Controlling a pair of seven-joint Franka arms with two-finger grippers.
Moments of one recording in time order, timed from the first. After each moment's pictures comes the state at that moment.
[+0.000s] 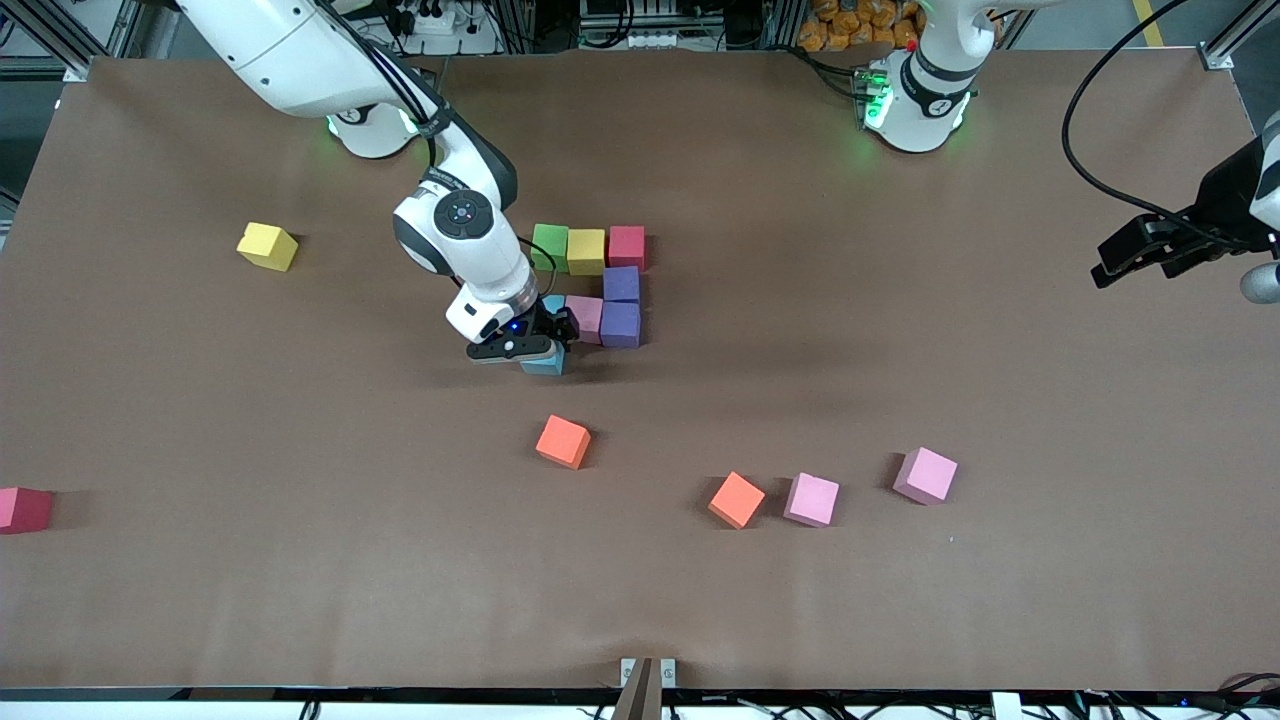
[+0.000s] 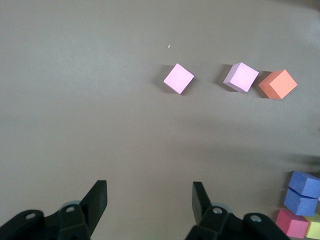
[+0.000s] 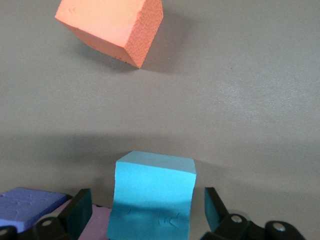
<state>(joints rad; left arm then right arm) -0.04 0.06 -0.02 -1.46 -0.04 1.53 -0.23 0.13 0.47 0.46 -2.14 -0.45 2.70 0.89</state>
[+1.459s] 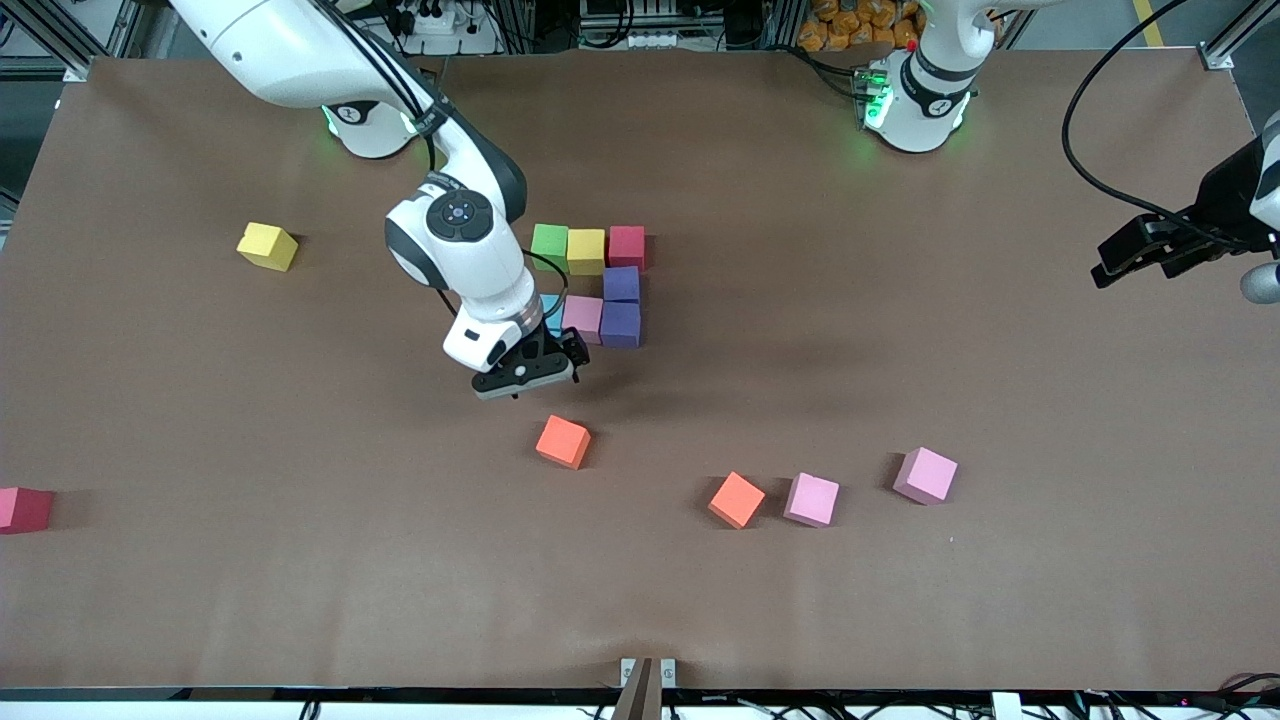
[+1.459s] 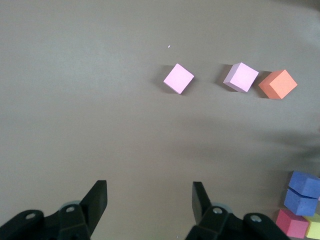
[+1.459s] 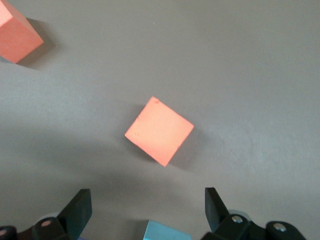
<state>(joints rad) -0.04 0.06 -0.02 -1.46 -0.04 1.53 -0.23 0.14 0.51 0.47 -1.85 -0.45 2.54 0.59</state>
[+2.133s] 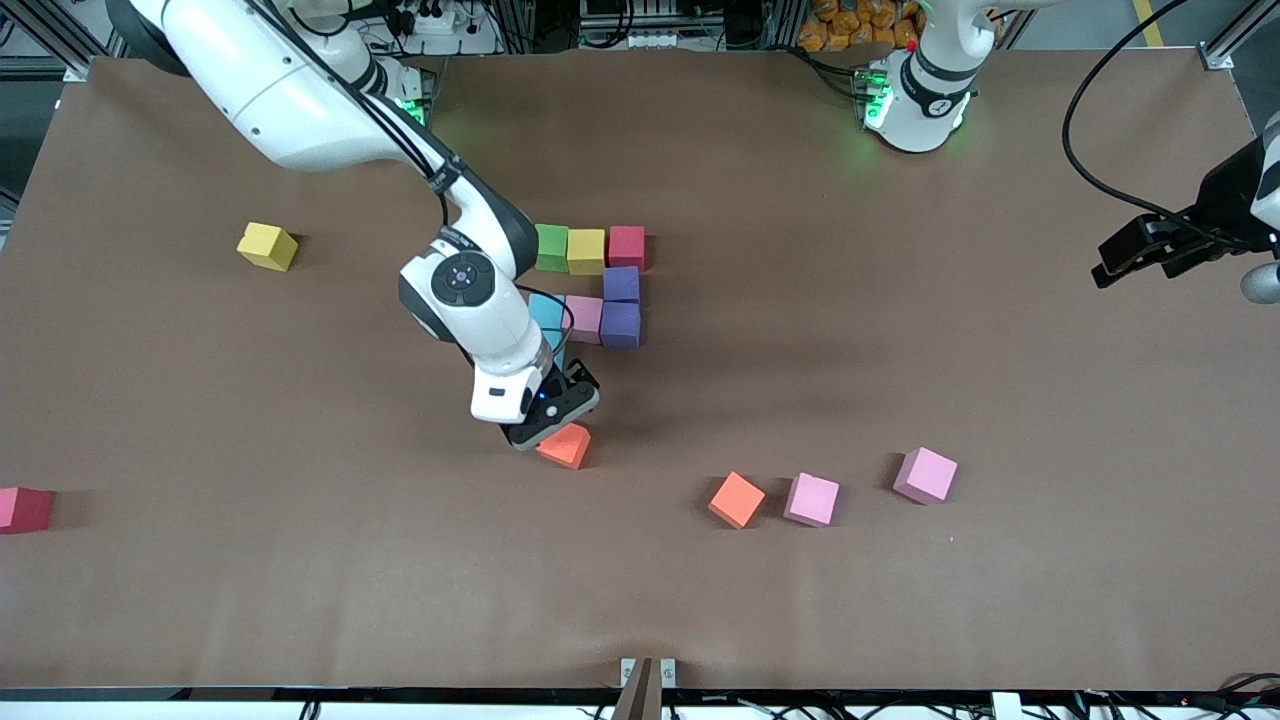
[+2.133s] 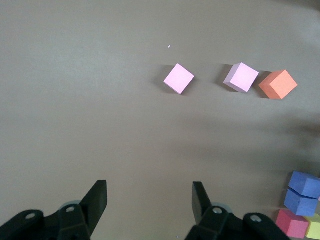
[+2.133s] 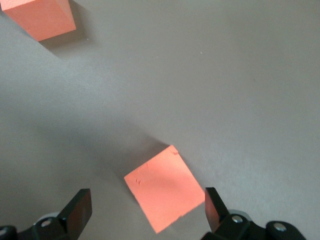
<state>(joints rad) -0.04 0.06 -0.02 -1.46 -0.04 1.53 -0.23 0.15 0.72 0.47 -1.64 -0.45 2.56 0.16</state>
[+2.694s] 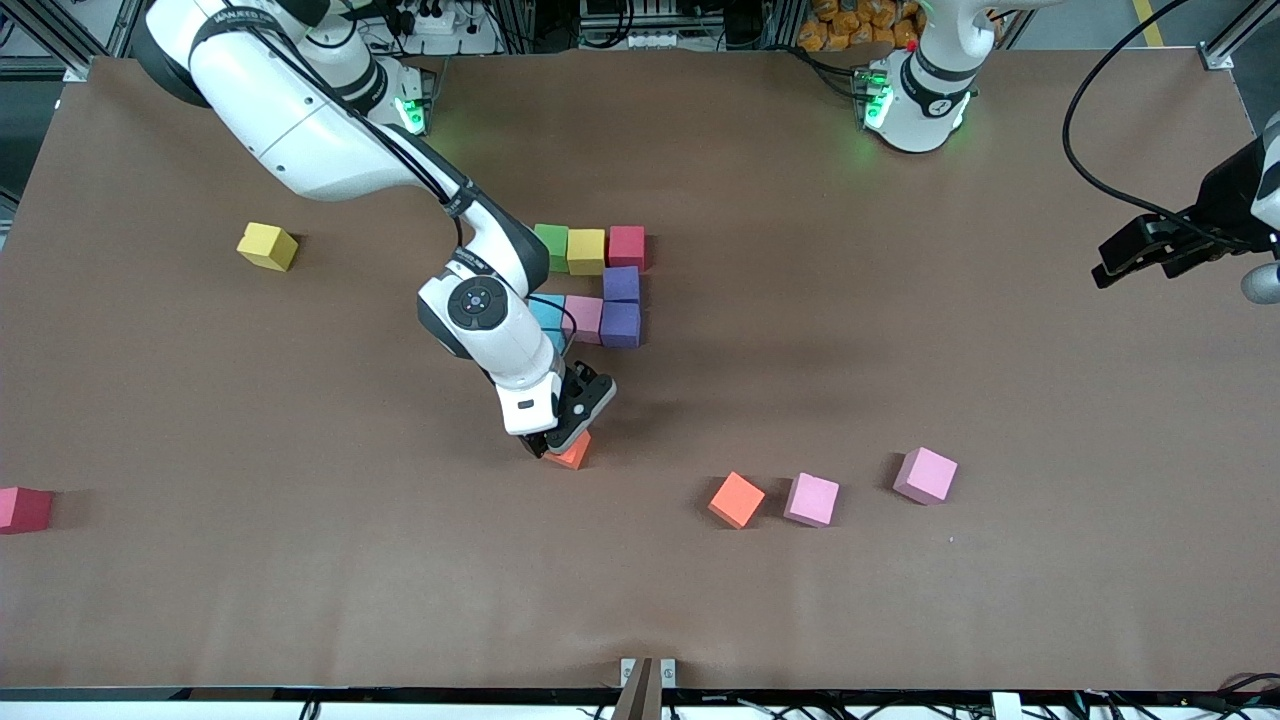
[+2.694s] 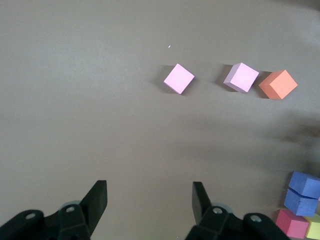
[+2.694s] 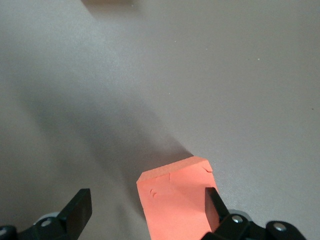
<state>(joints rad) -0.04 0.06 -0.02 -1.46 -0.04 1.53 -0.23 0.16 0.79 0.47 -1.63 -0.45 2.59 -0.11</state>
